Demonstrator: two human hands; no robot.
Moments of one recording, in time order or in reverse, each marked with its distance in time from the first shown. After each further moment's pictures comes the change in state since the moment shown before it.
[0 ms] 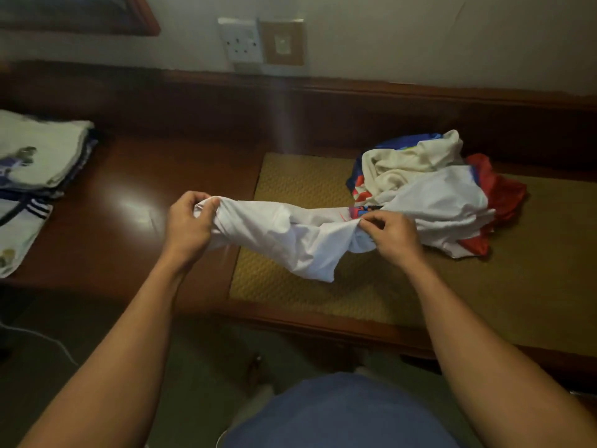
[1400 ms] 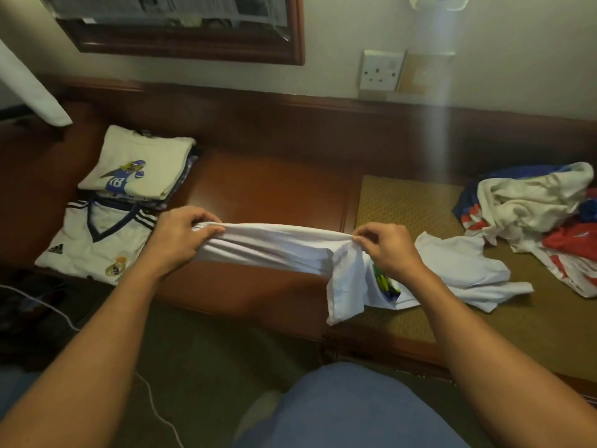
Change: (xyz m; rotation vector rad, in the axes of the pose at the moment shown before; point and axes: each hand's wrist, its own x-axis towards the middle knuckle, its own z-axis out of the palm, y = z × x) left_hand 0.101 -0.117 -0.259 0.406 -0.246 0.148; right_hand 0.011 -0.208 0.186 -0.121 -0.119 -0.195
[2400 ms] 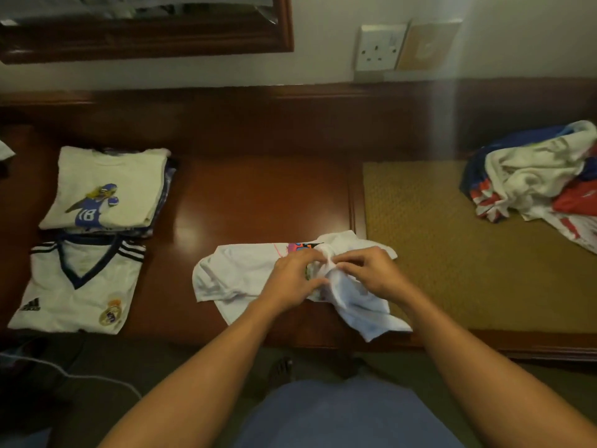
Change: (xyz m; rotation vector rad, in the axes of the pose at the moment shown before) left_hand 0.035 0.002 0.164 -0.135 -0.428 0.259; right_hand 0.008 -0.024 0.092 0.358 -0.188 0.193
